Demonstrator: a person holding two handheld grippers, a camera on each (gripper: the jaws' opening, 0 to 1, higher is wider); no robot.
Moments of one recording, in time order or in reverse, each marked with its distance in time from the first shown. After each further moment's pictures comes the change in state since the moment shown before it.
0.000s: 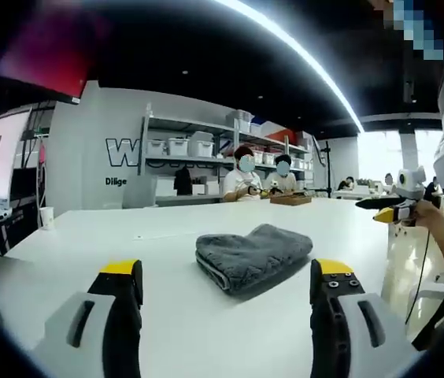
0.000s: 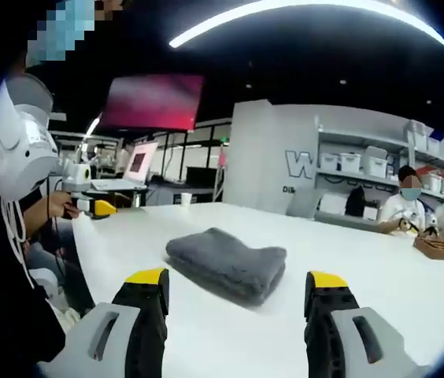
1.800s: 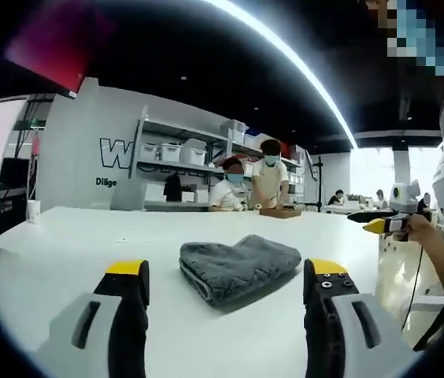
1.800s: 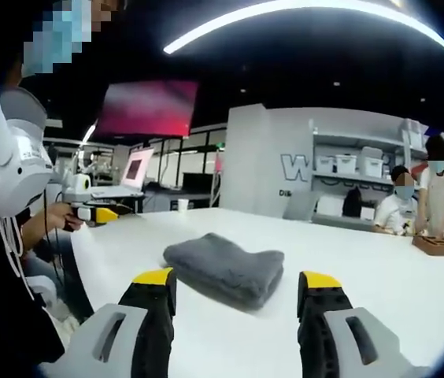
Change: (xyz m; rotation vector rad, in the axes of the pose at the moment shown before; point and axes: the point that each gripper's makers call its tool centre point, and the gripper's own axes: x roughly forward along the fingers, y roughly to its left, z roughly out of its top) left arm 0.017 -0.013 -0.002 -0.068 -0.049 -0.058; right arm 0.000 -0.005 0.002 0.026 -0.026 -0.019
